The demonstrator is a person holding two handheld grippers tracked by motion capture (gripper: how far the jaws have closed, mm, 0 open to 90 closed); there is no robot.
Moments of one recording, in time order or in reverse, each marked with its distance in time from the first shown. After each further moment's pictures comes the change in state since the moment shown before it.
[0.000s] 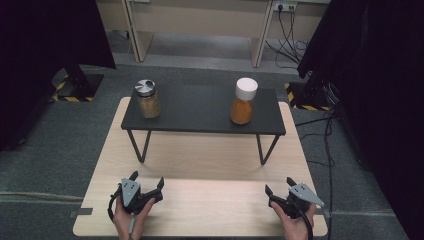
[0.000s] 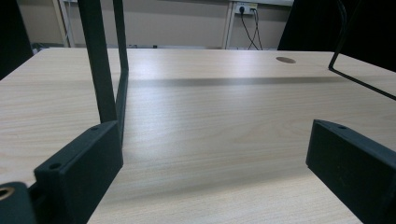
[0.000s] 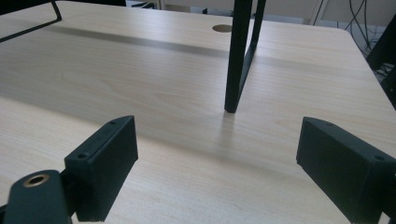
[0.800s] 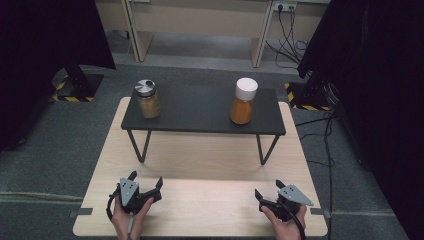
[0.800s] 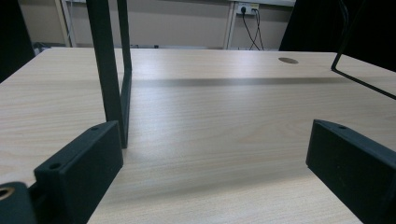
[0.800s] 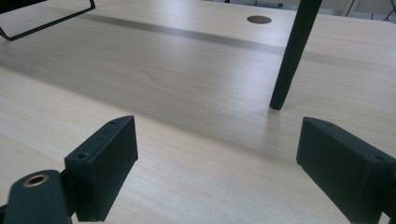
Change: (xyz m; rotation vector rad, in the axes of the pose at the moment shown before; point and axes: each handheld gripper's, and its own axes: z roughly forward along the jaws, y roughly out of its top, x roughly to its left) left arm 0.002 0.000 0.000 0.000 0.000 0.000; right arm 0.016 0.009 0.005 0.046 0.084 -0.023
